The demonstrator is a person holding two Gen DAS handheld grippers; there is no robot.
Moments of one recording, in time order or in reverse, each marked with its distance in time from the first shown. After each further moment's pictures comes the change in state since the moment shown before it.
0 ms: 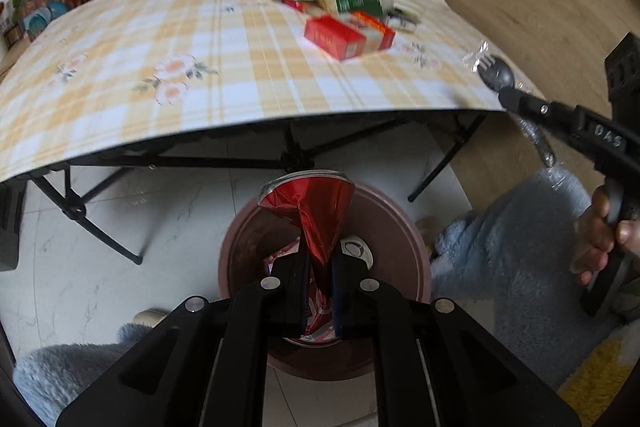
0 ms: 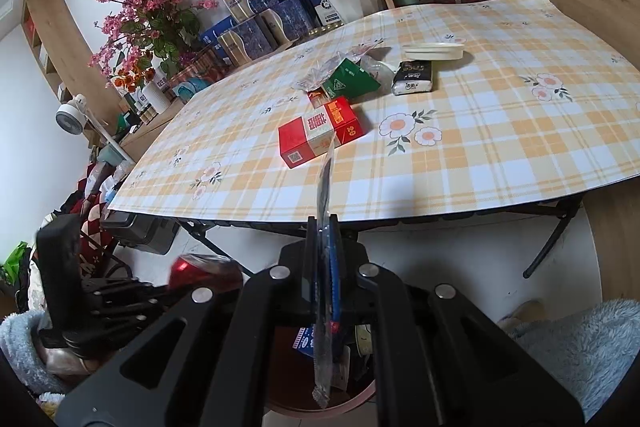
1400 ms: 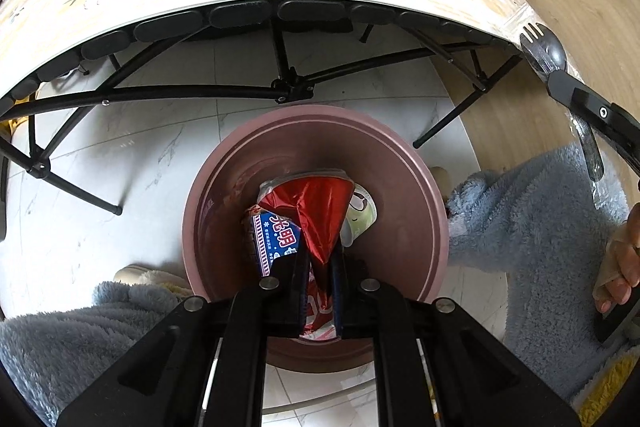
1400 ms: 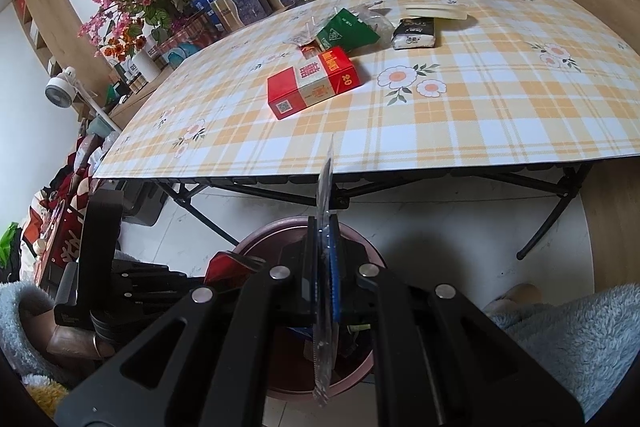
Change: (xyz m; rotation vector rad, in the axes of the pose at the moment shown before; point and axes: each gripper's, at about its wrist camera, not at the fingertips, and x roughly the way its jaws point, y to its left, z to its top) left arm 0.069 0.005 -0.002 -0.050 0.249 -0.016; right arm 0.022 0.003 -0.019 -0.040 0.102 -0.034
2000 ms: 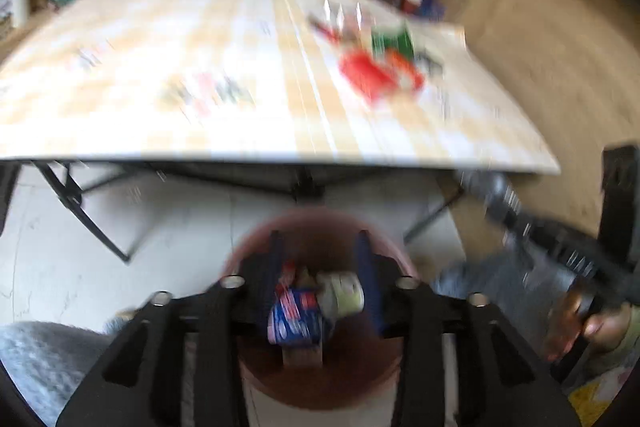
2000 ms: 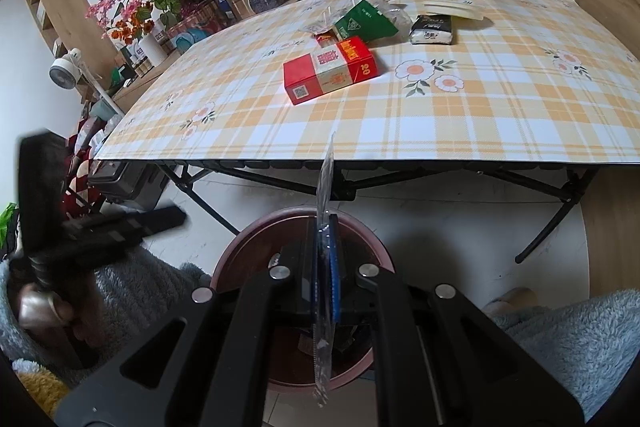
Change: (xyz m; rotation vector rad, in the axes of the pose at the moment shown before) left arm -0.088 0.020 -0.005 -0.106 -0.399 -0.004; right arm 0.006 0.011 -0.006 -0.050 0.032 0.003
